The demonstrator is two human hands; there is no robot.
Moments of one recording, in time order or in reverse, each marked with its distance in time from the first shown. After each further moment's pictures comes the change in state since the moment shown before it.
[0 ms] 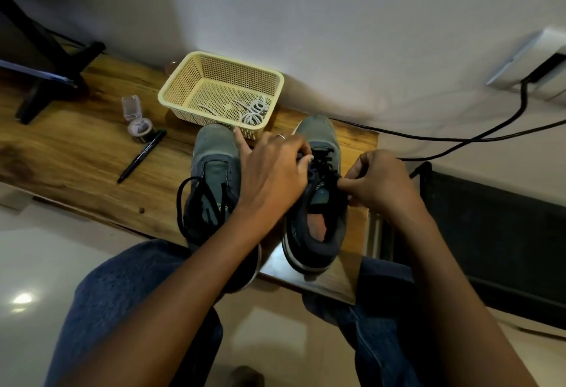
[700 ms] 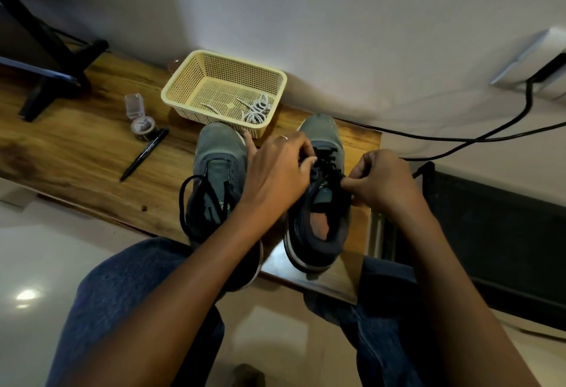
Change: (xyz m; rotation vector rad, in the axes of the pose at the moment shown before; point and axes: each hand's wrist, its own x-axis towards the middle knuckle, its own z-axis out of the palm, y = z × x) left_hand 0.003 -0.002 0.002 -0.132 -0.081 -0.027; right_hand 0.003 0.003 0.001 -0.030 0.007 -0.016
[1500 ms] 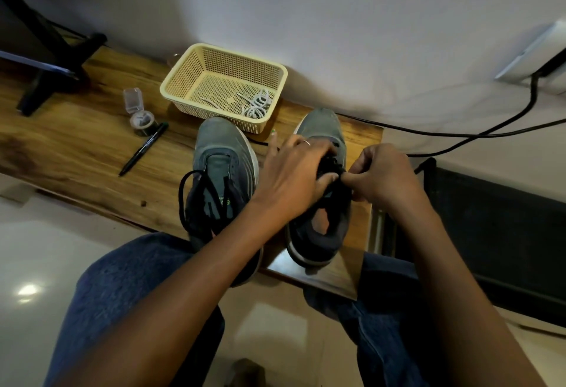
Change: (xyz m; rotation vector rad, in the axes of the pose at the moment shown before) left_hand -0.004 0.008 0.009 0.113 -0.165 0.156; right_hand 0.001 0.000 0.002 -0.023 0.018 -0.032
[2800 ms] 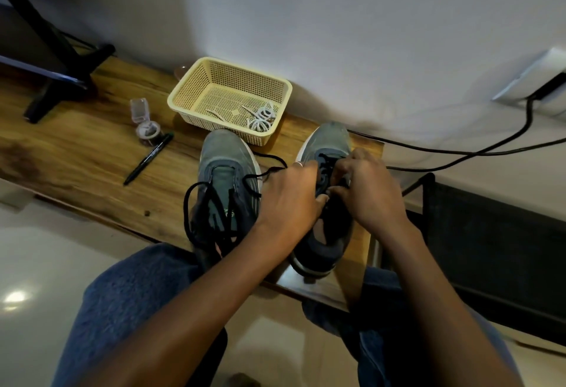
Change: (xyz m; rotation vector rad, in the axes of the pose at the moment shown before) left_hand -0.013 0.007 -0.008 -0.028 -0.012 -0.180; right_hand 0.003 -0.006 0.019 -0.445 0.115 -0.352
